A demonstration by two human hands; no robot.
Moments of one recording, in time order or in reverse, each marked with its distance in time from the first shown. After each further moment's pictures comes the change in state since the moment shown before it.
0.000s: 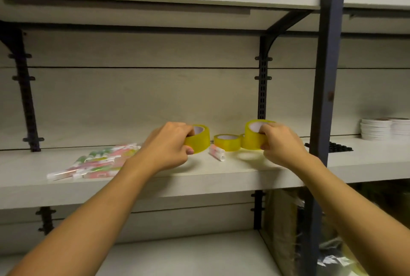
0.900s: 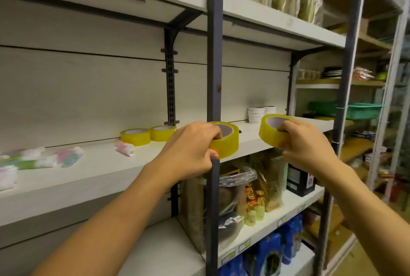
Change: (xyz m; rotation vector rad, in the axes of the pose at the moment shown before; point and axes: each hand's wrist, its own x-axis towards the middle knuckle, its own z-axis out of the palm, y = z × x) left_hand 0.027 0.220 0.030 -0.408 0.035 0.470; right_hand -0.181 0.130 -0.133 -0.201 0.079 0.412
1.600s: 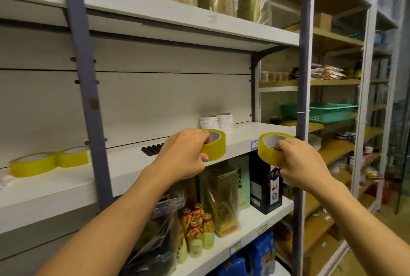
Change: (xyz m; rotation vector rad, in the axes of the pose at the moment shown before) left_hand 0.207 0.137 0.155 0.126 -0.038 -0.087; right_hand 0.045 0.292 0.040 -0.061 -0.054 0.009
